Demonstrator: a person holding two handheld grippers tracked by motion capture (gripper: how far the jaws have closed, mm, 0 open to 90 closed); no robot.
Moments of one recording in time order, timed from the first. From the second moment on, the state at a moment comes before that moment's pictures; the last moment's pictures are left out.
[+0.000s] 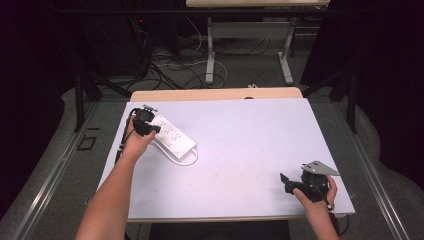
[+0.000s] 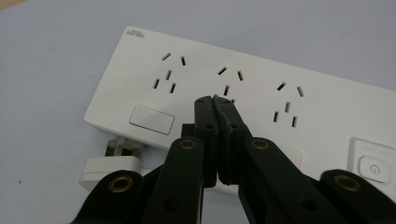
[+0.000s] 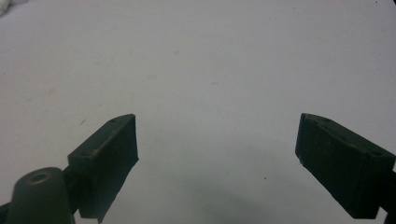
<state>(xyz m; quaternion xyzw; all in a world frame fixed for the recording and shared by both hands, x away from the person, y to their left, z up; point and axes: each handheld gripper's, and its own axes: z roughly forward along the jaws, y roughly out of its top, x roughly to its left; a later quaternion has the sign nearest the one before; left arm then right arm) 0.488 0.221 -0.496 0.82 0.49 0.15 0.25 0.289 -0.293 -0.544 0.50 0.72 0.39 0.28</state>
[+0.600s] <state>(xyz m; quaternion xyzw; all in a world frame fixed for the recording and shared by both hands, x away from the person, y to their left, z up) 0.497 0.223 -0.505 0.82 0.50 0.14 0.24 0.288 -0.292 -0.544 0.50 0.72 0.39 0.28</state>
